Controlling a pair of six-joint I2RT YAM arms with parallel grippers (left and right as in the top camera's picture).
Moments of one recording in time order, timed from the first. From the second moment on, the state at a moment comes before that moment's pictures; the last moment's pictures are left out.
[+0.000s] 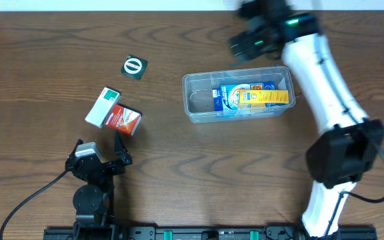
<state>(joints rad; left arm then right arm) -0.04 0.02 0.04 -0.14 -0.20 -0.17 0.22 2.06 2.01 -0.98 -0.09 -0.09</state>
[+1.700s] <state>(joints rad) 0.15 1.12 0.92 -0.67 -0.06 -0.20 -0.14 2.06 2.01 -1.11 -0.08 0.06</state>
